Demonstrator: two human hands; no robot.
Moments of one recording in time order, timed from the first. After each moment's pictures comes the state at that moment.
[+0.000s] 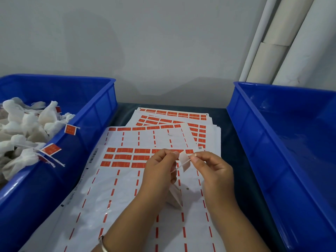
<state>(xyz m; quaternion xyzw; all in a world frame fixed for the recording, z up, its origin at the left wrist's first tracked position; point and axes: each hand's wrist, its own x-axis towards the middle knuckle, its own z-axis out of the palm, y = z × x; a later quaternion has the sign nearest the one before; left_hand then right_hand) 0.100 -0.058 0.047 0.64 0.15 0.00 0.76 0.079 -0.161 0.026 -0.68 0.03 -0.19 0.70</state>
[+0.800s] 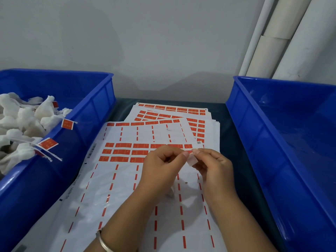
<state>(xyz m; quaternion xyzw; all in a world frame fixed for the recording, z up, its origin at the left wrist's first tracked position) 0.090 -0.052 0.046 0.74 -0.03 0.05 0.67 0.084 -0.167 0.026 -0.60 0.09 -0.14 0.78</state>
